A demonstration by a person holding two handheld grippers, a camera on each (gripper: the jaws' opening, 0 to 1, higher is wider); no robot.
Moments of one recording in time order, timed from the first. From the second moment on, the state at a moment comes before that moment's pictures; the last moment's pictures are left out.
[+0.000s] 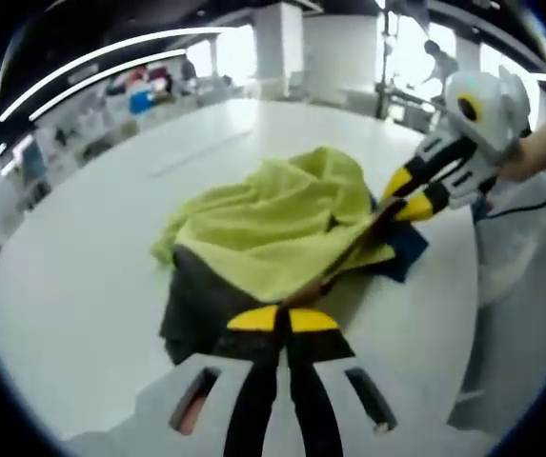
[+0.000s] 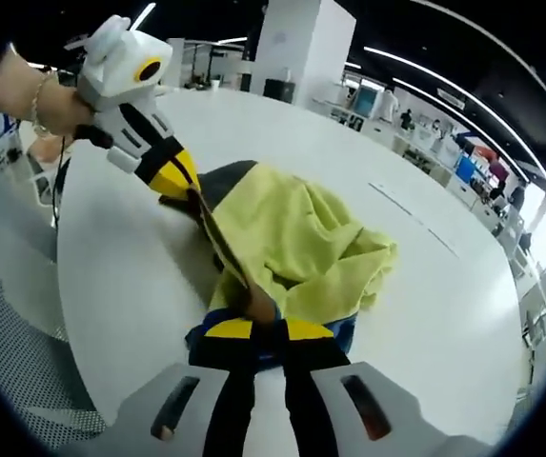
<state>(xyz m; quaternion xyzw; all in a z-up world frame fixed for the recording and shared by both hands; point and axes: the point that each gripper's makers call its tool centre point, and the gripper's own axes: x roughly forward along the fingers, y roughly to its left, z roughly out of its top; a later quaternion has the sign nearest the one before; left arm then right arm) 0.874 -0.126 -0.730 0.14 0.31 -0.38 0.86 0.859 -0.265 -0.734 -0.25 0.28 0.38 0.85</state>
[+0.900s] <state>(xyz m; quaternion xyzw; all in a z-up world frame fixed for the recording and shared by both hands) 0.833 -0.124 -0.613 0.00 0.25 -0.36 0.90 0.837 -0.267 -0.594 -0.20 0.16 0.40 0.88</state>
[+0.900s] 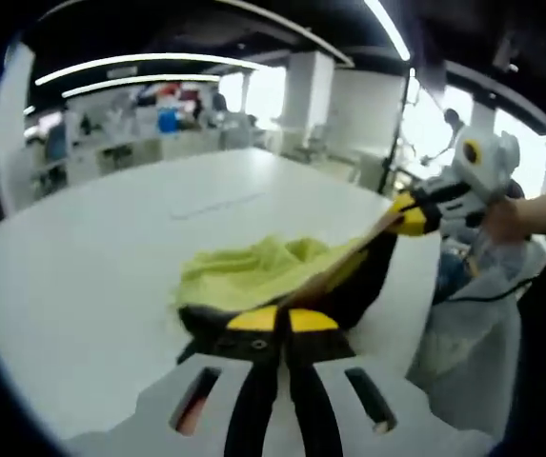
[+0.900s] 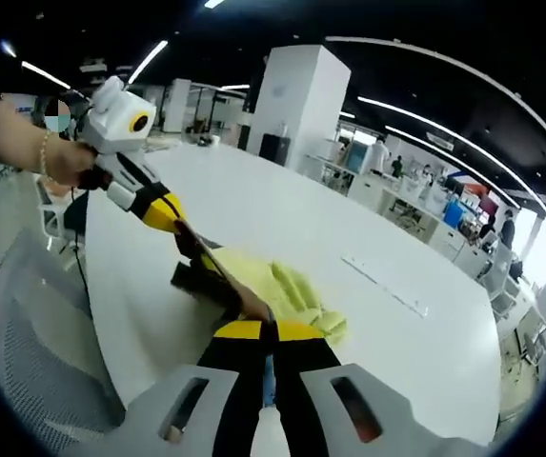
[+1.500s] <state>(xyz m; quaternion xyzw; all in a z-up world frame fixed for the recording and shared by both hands) 0.780 -0.130 -0.531 -0.04 0.20 -0.36 0.91 0.797 -0.271 -0.507 -0.18 0.10 0.41 0.89</state>
